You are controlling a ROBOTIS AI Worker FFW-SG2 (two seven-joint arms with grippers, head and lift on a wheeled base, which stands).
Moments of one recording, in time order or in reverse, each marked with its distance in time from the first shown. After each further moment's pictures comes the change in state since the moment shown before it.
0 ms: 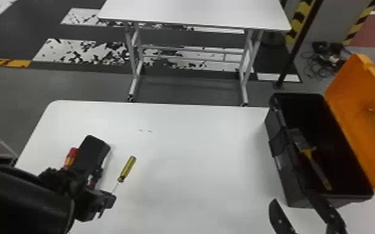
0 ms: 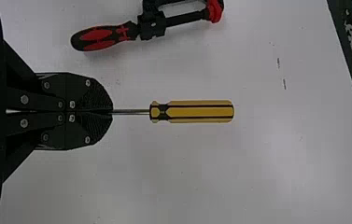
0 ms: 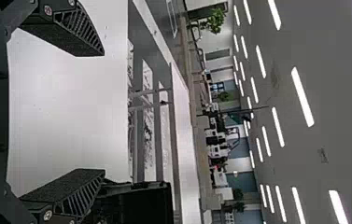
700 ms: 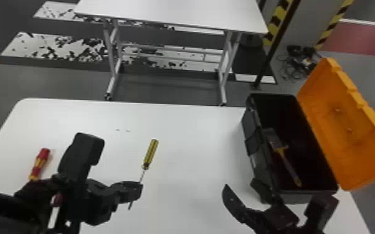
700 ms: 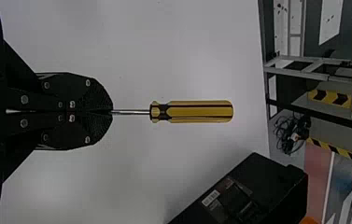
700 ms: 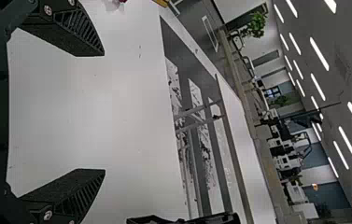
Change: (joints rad) left arm 0.121 -0.178 0.078 -0.086 0.221 -0.260 -0.011; right arm -0.119 0.001 0.001 -0.137 -0.033 0.530 0.006
